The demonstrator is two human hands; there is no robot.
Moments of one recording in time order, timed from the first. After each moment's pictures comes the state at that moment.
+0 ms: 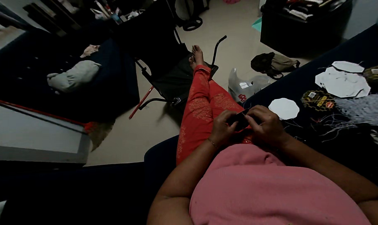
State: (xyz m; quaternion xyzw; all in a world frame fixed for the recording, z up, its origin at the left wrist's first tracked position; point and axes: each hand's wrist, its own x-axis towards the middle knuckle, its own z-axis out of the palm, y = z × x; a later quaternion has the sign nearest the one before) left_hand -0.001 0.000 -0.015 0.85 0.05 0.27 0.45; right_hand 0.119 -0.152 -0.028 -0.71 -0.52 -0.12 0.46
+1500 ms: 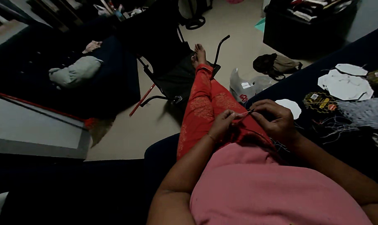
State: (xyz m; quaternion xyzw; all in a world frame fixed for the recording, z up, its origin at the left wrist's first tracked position) left_hand 0.004 0.012 -0.006 0.69 0.18 0.08 0.70; right_hand 0.123 -0.161 0.000 -0.60 -0.53 -0.05 0.60
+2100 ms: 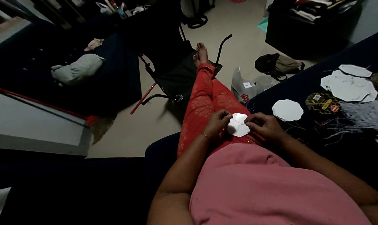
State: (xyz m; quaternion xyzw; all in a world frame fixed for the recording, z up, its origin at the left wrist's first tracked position) left_hand -0.007 0.035 -0.005 0.78 0.21 0.04 0.58; right_hand 0.141 -0.157 -0.069 -0.69 -0.50 0.13 0.52
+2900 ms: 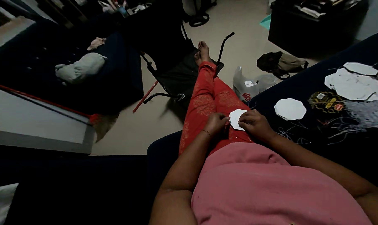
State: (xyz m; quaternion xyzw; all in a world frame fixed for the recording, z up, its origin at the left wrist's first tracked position) left_hand -0.003 0.047 -0.009 0.85 0.29 -0.08 0.43; right_hand 0.122 -0.125 -0.074 -0.72 -0.52 0.08 0.45
